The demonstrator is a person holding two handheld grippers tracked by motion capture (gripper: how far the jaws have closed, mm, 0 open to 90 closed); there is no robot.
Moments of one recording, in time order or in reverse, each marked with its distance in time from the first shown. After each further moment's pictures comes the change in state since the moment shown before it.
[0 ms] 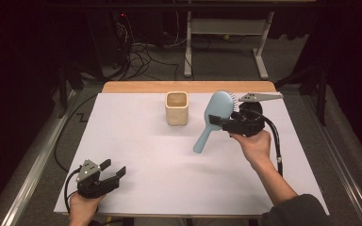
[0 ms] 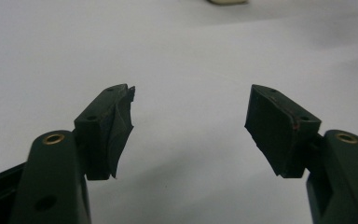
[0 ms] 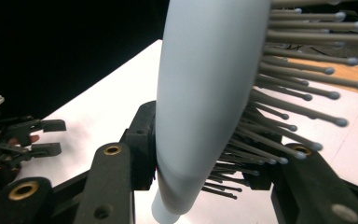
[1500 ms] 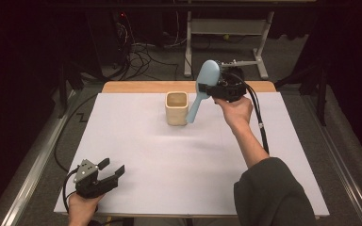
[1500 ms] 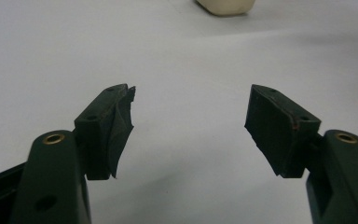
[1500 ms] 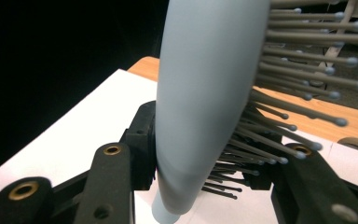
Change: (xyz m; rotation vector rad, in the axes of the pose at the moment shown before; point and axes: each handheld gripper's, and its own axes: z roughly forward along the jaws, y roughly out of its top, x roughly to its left) left arm 0.000 0.002 -0.004 -0.036 -0.007 -0.005; right arm -0.024 0.073 0.056 -0.009 -0.129 0.055
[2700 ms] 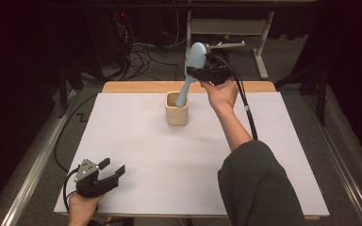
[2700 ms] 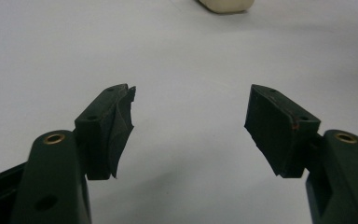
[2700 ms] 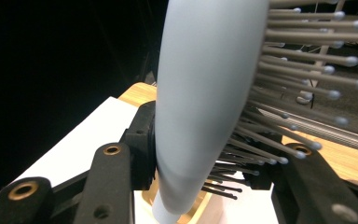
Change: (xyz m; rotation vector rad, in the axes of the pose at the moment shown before) left arm 0.000 0.000 0.001 0.006 0.002 0.005; right arm 0.018 0.044 0.031 -0.047 -0.058 -0.013
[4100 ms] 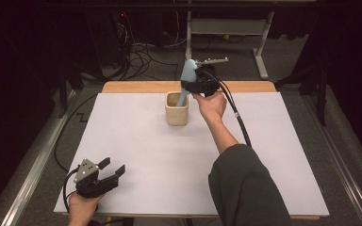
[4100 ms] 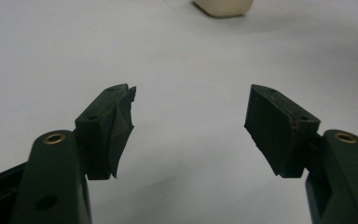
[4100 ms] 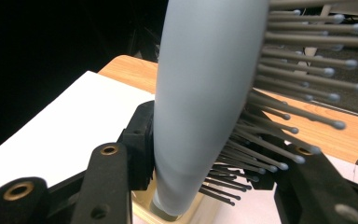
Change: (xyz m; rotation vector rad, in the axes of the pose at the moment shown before) left arm -0.001 0.001 -0.001 -0.012 0.001 0.005; right arm -0.003 -0.039 0.050 0.075 -0.047 0.005
